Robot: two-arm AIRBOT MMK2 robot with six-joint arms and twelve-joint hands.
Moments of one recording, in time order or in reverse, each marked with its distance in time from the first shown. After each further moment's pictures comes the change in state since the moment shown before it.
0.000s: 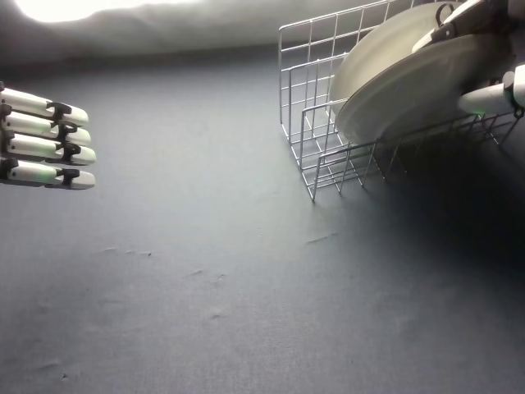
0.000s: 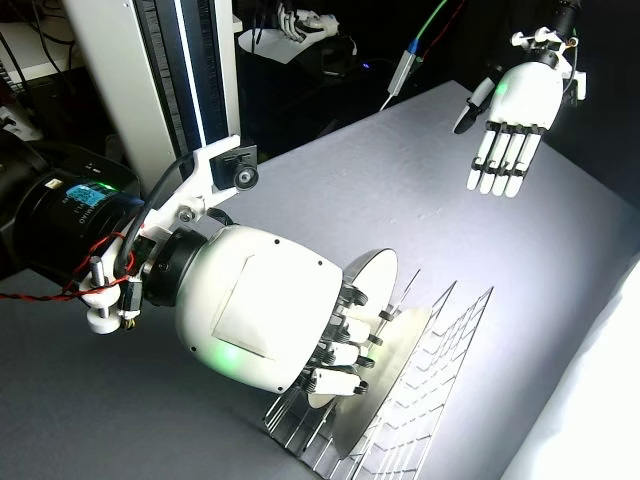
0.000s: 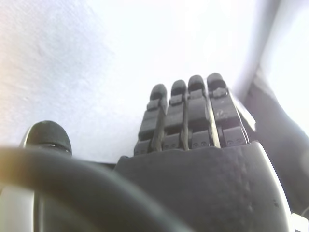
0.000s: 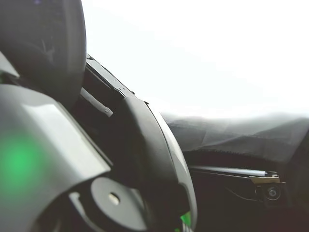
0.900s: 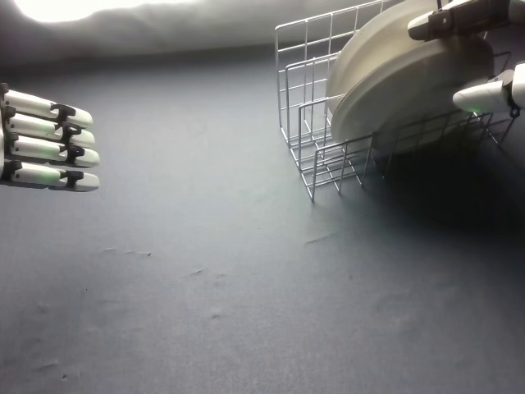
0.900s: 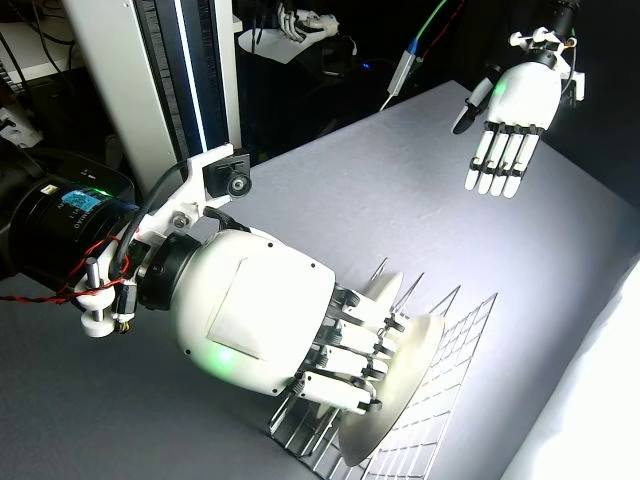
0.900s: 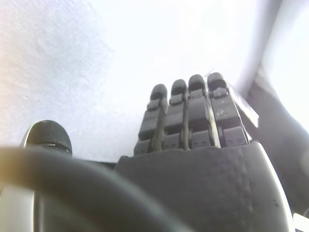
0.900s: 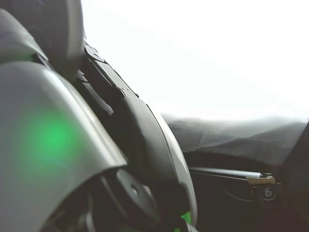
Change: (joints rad) left arm 0.000 0.000 -0.008 0.000 -0.001 -0.001; right arm -0.021 0.000 0.005 -0.056 0.039 -0.017
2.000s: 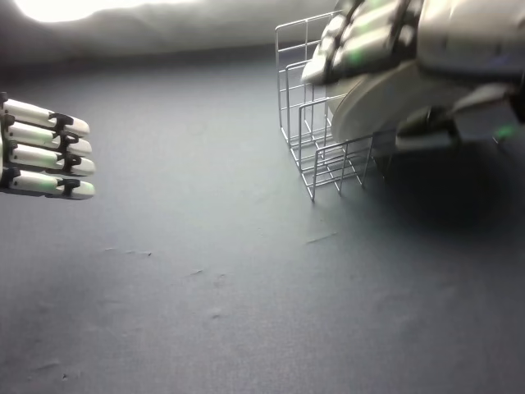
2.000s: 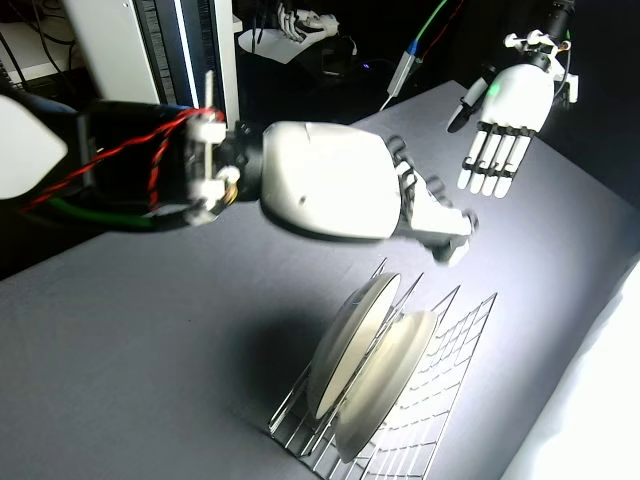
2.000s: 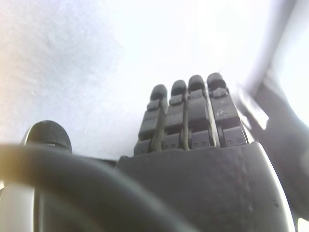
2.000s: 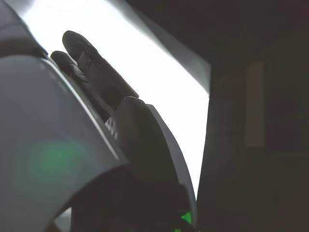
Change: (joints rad) left arm 0.023 -0.006 -0.001 0.002 -0.003 -0.014; right arm 0.178 -0.047 -0.030 -0.676 0.117 -0.017
